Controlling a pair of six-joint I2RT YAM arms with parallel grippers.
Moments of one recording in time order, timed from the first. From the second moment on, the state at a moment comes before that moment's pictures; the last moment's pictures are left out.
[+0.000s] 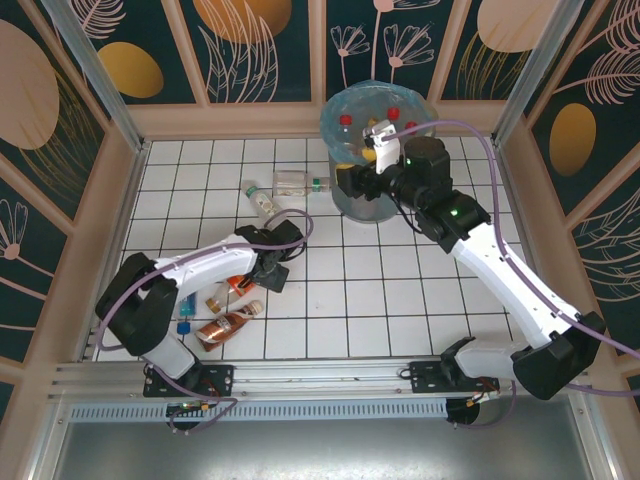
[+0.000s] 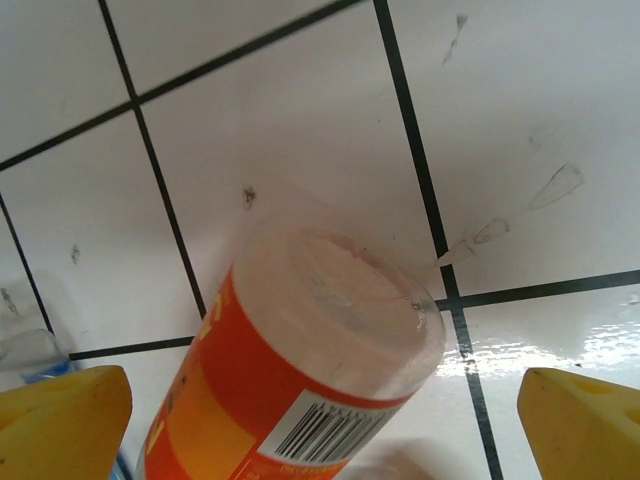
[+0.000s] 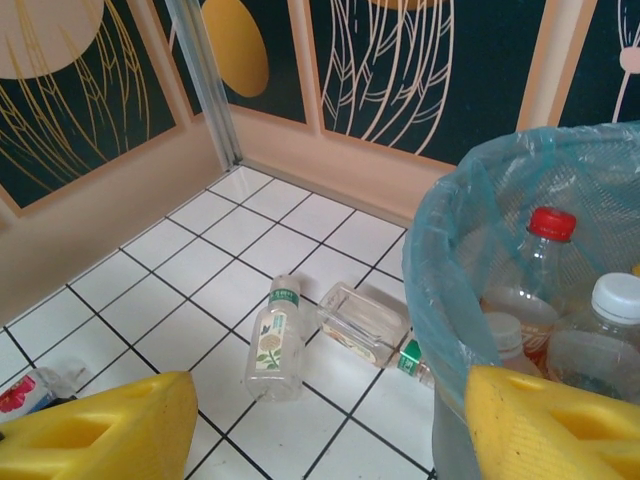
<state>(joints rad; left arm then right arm) -0.75 1.62 1.02 -0.91 -0.39 -0.44 0.58 1.25 1.30 -0.31 -0.16 0.05</state>
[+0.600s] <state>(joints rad) -0.73 1.75 1.03 -0.90 -0.38 -0.38 0.58 1.25 1.29 -0.31 -0.15 0.02</state>
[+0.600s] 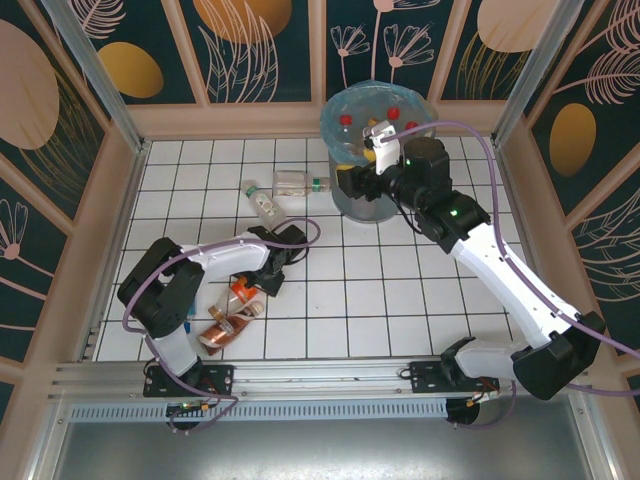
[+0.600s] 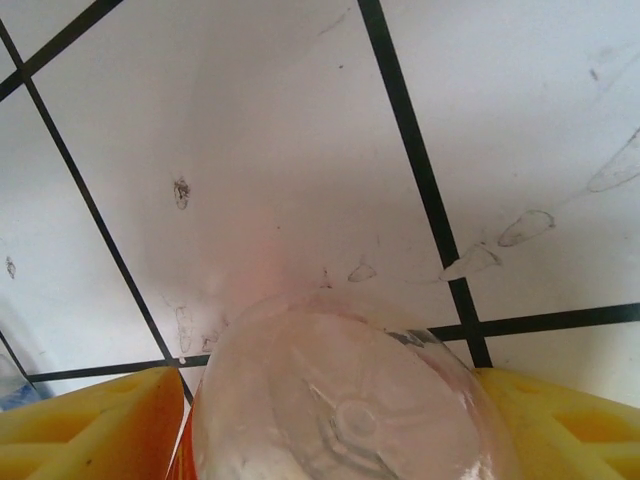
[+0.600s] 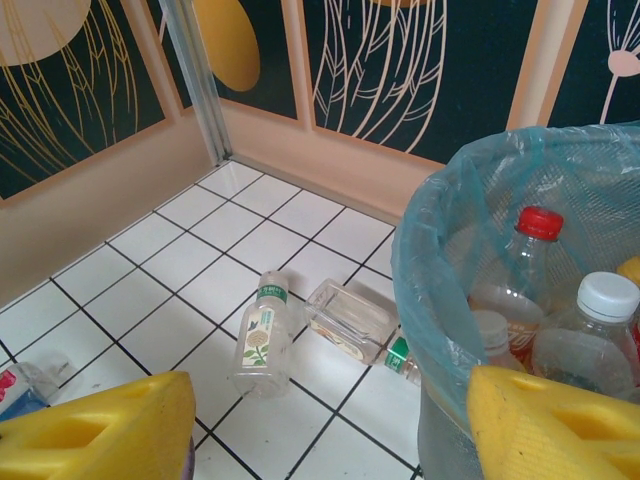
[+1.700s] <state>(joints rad) -0.71 1.45 1.03 -1.04 -0.28 -0.64 0.59 1.22 1.26 -0.31 -0.16 0.03</state>
